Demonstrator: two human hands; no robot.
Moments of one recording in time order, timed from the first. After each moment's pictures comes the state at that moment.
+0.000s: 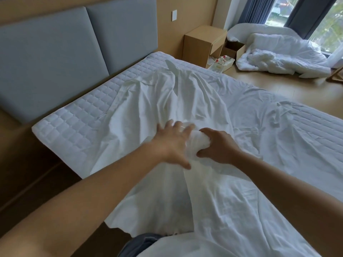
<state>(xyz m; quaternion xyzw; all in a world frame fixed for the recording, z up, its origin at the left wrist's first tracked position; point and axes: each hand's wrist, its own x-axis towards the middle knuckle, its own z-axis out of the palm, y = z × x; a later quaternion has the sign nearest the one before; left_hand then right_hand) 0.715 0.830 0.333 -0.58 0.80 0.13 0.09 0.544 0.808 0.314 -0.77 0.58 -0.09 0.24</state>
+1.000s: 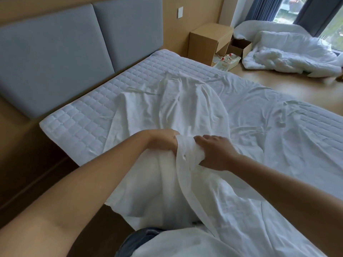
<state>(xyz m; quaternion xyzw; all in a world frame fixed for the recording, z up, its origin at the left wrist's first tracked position) 0.753 0.809 0.321 -0.58 0.64 0.50 0.00 0.553 0.813 0.291 -0.90 0.44 0.01 0.04</state>
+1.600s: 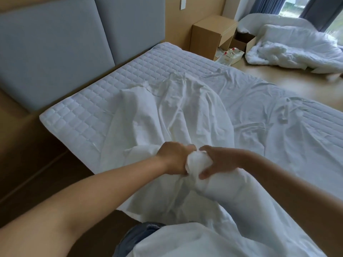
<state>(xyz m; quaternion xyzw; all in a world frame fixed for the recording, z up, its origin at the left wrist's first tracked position) 0.721 0.852 0.267 -0.54 0.83 0.11 0.01 0.552 0.821 0.304 -0.76 0.51 0.23 0.34</state>
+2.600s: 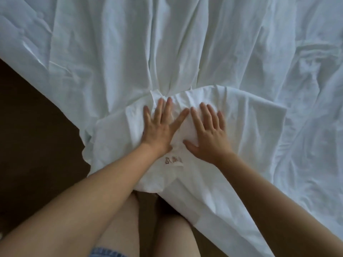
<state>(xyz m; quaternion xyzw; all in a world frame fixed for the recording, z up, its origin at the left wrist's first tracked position) 0.734 0.872 0.000 -0.65 0.71 0.23 0.15 0.567 0.839 0.010 -0.88 0.46 0.08 0.09</state>
